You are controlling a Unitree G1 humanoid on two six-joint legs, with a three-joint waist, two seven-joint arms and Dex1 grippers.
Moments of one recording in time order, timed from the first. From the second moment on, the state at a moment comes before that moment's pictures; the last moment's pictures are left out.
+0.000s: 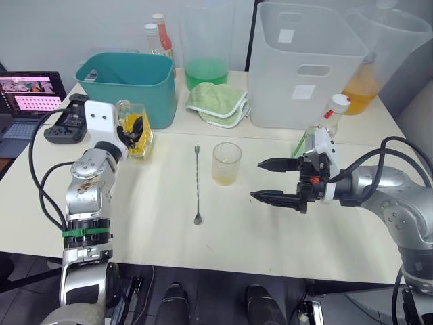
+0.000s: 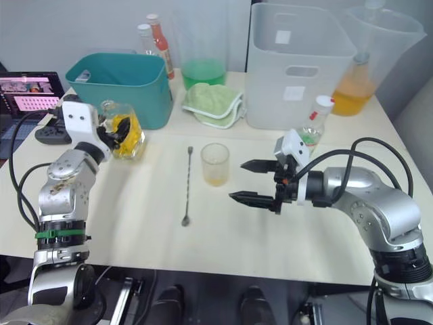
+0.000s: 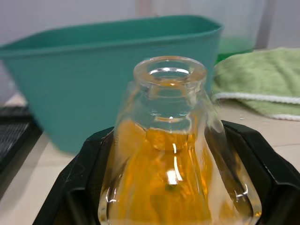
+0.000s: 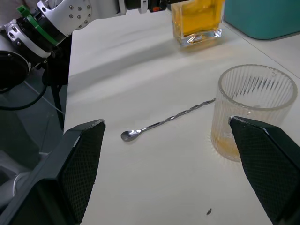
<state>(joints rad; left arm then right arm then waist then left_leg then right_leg) -0.61 0.42 0.30 0.14 -0.22 0.41 -0.26 -0.50 -0.80 -0.01 -0.37 0.77 0.79 0.94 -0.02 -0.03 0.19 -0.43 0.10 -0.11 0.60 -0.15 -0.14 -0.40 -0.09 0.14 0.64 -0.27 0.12</state>
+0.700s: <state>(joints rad) -0.53 0.43 0.30 0.08 -0.30 0.42 -0.34 -0.51 -0.77 0.00 -0.35 0.74 0.79 0.96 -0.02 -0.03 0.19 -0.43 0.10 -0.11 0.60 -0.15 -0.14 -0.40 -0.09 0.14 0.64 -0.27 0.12</state>
